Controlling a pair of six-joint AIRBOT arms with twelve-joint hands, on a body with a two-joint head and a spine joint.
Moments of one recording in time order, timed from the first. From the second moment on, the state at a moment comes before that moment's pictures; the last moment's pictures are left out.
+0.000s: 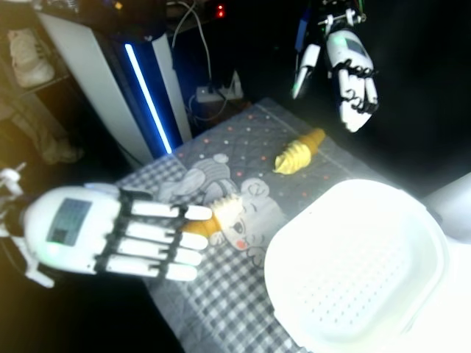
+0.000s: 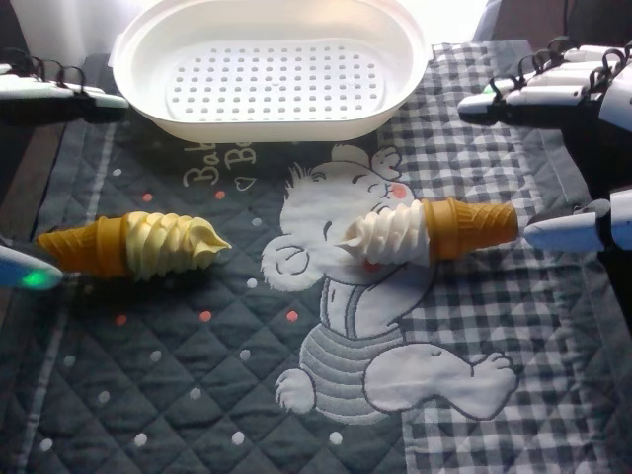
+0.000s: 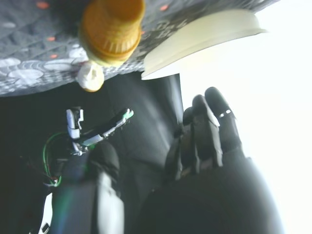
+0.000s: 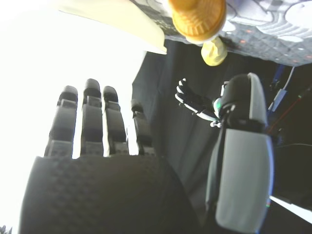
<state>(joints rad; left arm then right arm) 0.84 -0.75 1.04 0.20 -0.75 0.65 -0.96 -0.80 1.20 -0.31 0.90 -0.42</state>
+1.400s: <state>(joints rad) 0.45 -0.94 1.19 0.62 -0.30 0.60 -0.96 -0.80 1.21 -0.30 0.90 -0.42</state>
